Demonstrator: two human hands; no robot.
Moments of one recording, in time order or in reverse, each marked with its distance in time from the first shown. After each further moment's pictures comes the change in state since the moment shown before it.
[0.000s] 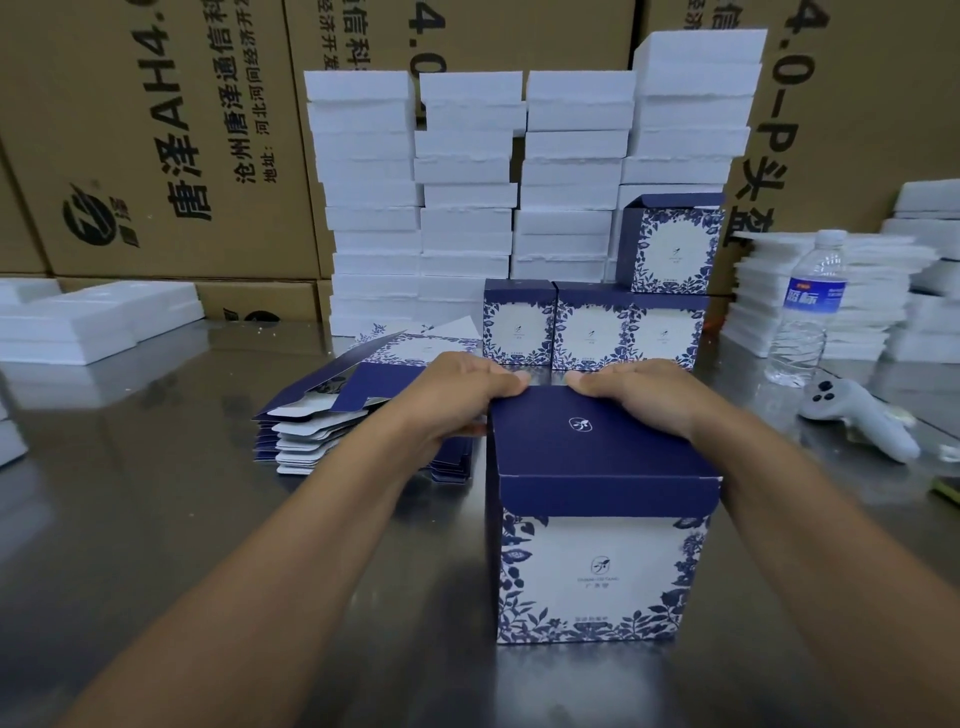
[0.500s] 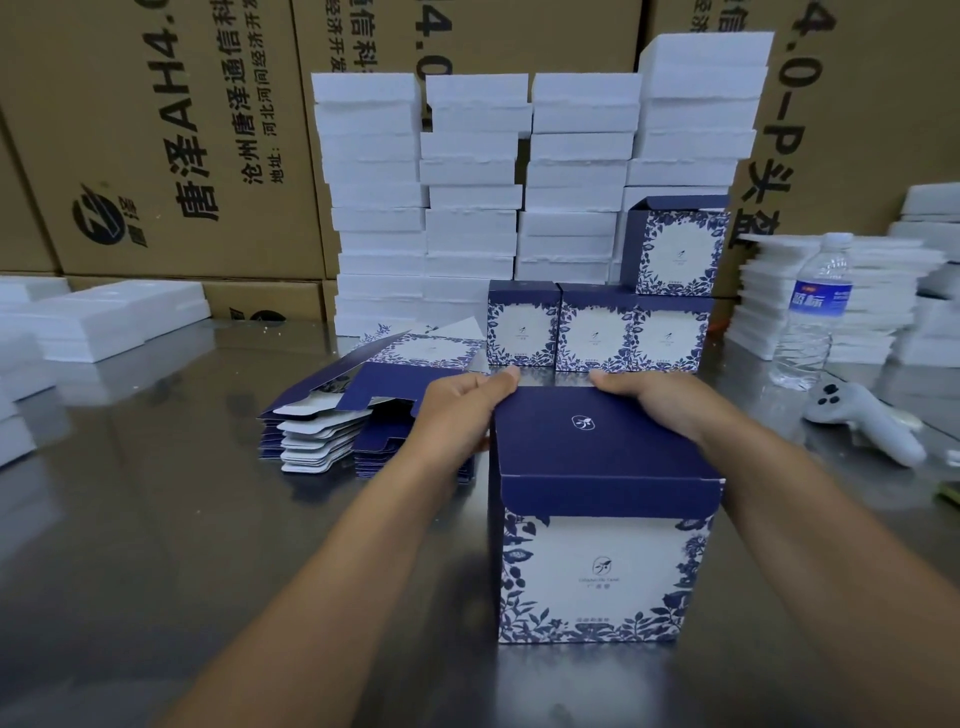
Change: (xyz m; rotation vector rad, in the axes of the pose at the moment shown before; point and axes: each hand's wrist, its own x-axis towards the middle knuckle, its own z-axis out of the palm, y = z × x) left_hand -0.007 -0.023 0.015 -0.305 0.178 0.034; right_hand 0.002 0.011 -0.002 0.292 0.061 0.151
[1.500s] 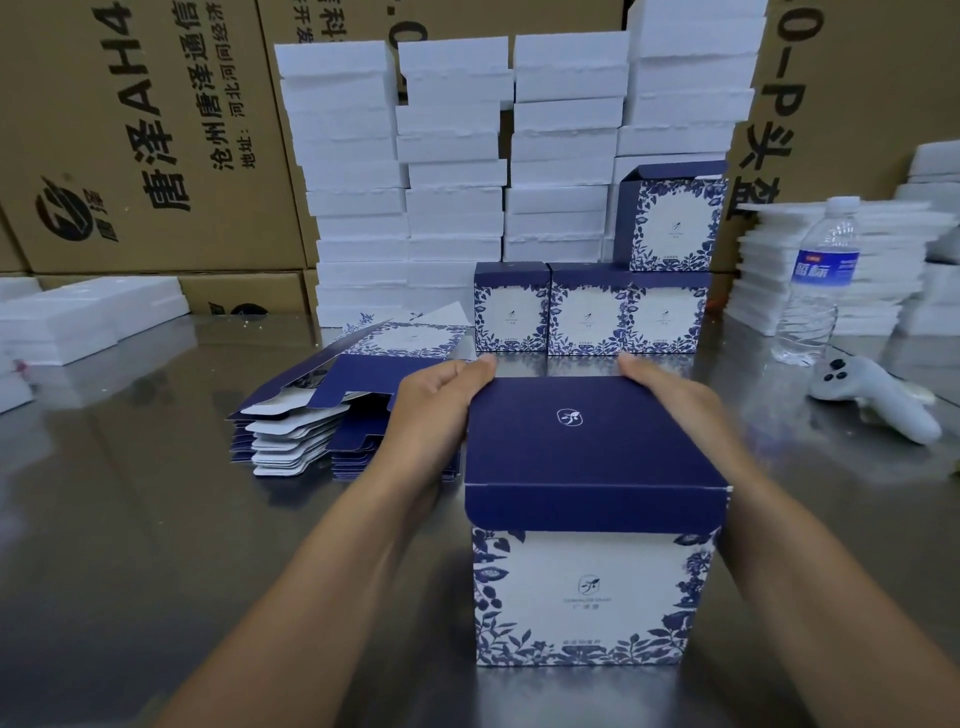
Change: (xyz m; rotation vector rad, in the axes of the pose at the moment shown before) left_hand -0.007 0.001 0.005 0.049 0.056 0.017; right_hand -0.014 0.022 0.001 0.328 0.082 -0.095
